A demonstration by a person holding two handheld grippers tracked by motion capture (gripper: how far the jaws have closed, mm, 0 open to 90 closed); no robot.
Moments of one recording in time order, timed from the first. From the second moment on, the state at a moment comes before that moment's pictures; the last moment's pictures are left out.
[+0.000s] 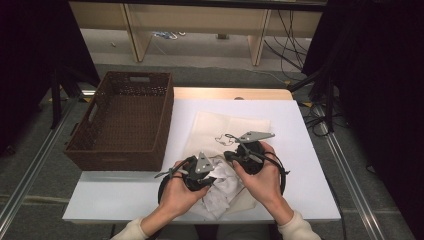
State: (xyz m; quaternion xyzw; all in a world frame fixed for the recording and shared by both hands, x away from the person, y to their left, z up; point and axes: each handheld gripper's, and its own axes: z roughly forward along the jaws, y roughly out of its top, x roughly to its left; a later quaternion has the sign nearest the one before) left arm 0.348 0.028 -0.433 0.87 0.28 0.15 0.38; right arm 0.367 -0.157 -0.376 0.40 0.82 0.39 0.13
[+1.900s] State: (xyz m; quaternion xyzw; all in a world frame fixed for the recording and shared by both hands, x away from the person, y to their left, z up) left arm 0.335 0.051 -0.450 0.89 0.25 0.13 0.36; right arm 0.366 -0.158 -0.375 0.41 0.81 0.39 0.11
